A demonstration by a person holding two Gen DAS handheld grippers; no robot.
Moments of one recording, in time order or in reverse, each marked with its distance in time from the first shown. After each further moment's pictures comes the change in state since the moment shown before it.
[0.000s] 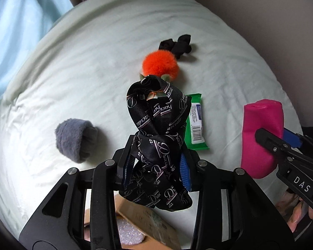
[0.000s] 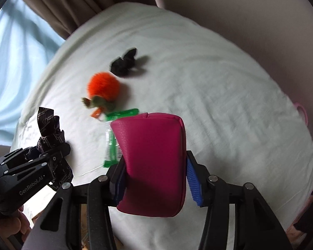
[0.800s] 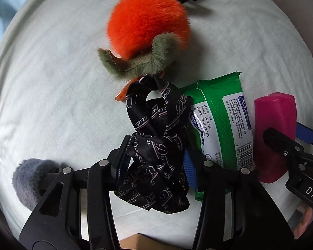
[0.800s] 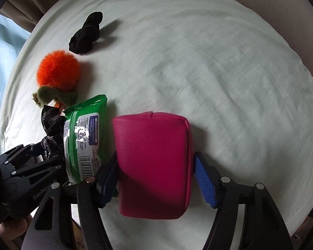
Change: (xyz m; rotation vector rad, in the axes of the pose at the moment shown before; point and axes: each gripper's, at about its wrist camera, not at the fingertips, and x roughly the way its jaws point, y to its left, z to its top) left arm 0.205 -0.006 0.039 0.190 0.190 0.001; right arm 0.131 0.007 0.008 0.130 0.139 -0.084
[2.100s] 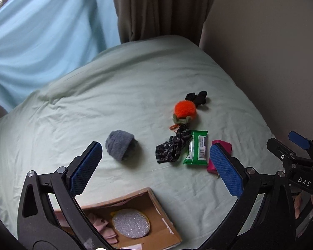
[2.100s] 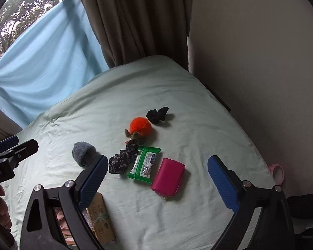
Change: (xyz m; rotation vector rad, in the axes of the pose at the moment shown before) left arm -0.276 0.039 -0.126 -0.350 -0.447 0.074; right arm -0.241 0.022 -0.056 -0.365 -0.428 0.103
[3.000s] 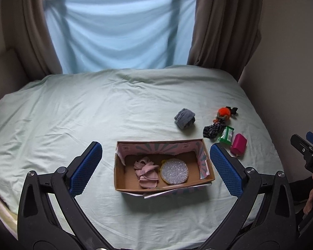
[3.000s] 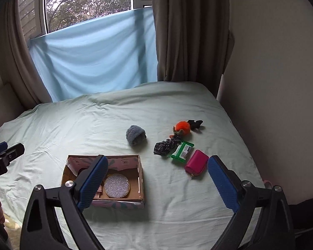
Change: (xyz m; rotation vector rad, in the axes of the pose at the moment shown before) left arm -0.279 0.117 -0.222 -0.343 -0.234 0.189; right arm -0.199 0.117 -0.112 -0.286 -0.170 0.086
